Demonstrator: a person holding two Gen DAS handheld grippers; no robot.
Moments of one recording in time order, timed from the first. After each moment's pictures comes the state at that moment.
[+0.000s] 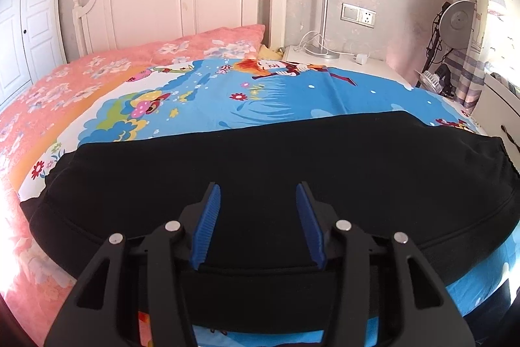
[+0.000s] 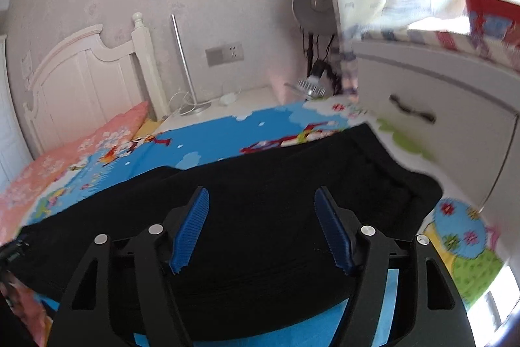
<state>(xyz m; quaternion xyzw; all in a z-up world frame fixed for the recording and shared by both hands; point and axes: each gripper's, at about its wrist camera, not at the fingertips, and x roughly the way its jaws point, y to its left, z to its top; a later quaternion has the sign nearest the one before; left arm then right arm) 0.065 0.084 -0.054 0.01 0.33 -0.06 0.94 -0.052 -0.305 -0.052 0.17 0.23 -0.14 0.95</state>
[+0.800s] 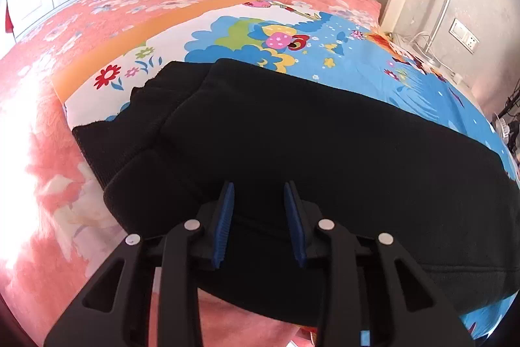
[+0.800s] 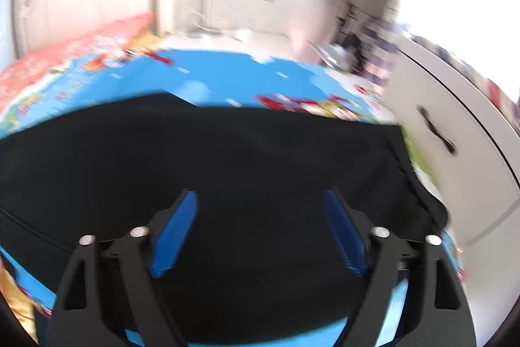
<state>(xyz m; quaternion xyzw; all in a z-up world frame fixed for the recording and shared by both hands) 0.090 0.247 -0.100 -0.11 0.44 0.09 0.89 0.024 -0.216 -0.059 -0.03 0.36 -0.14 0.92</state>
